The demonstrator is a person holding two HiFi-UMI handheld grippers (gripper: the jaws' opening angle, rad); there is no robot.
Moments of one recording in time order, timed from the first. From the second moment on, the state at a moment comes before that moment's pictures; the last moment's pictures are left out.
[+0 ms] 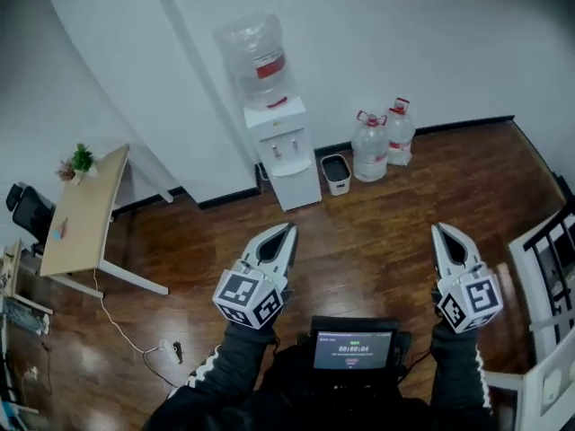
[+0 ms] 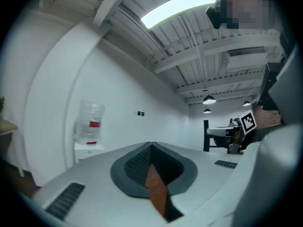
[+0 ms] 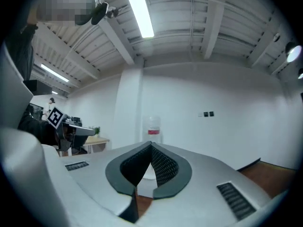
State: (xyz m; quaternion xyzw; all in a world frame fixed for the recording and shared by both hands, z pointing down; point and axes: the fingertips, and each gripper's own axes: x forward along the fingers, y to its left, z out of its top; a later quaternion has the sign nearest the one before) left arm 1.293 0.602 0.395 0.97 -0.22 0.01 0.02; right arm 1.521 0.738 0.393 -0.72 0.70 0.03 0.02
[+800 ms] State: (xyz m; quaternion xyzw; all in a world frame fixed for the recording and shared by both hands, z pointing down) left arm 0.622 0.161 0.372 0.83 -0.55 -0.01 0.03; right arm 0.875 0.105 0.357 -0.41 0.91 0.01 0.00
